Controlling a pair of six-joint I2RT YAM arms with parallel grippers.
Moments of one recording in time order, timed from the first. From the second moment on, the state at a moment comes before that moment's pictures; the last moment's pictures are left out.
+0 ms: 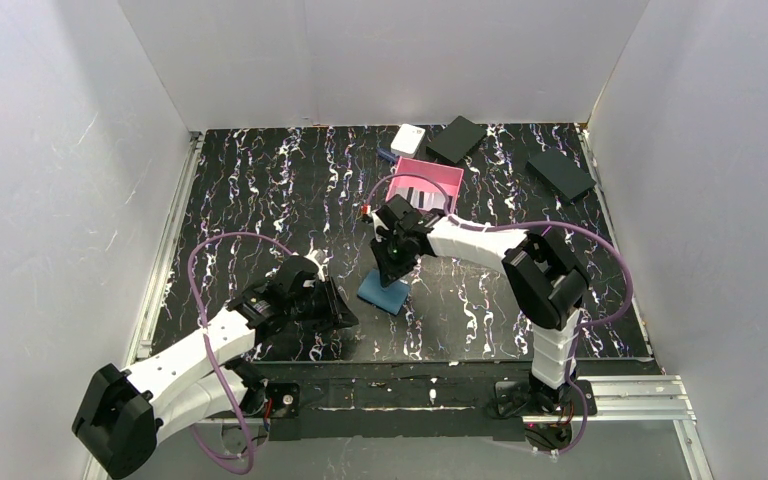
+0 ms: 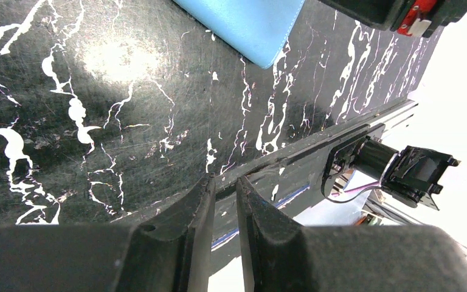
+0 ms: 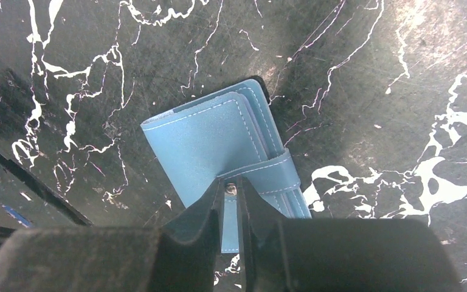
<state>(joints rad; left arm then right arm) -0.68 0.94 0.49 -0.41 0.25 -0.96 0.83 1.91 1.32 -0.51 -0.27 0.26</state>
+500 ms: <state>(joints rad) -0.68 0.87 0.49 -0.45 0.24 -0.97 1.00 1.77 1.01 -0.16 0.12 0.36</state>
